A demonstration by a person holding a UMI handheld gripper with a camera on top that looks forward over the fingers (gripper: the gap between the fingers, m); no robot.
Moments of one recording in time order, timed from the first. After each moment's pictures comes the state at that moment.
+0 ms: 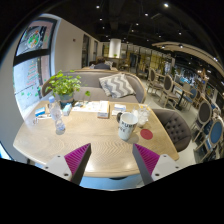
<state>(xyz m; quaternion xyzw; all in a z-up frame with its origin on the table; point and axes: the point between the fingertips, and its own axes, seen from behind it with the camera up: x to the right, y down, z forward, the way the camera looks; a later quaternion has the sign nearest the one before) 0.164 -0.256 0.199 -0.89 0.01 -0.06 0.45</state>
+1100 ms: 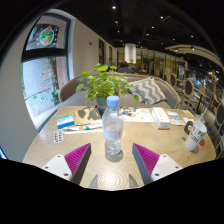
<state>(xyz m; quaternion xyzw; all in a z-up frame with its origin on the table) -0.129 -0.088 0.110 -0.87 -0.02 0.02 0.49</state>
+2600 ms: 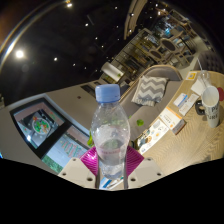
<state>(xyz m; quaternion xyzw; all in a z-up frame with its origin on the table) -0.035 -0.003 0.259 -0.72 0.25 0.36 0.54</state>
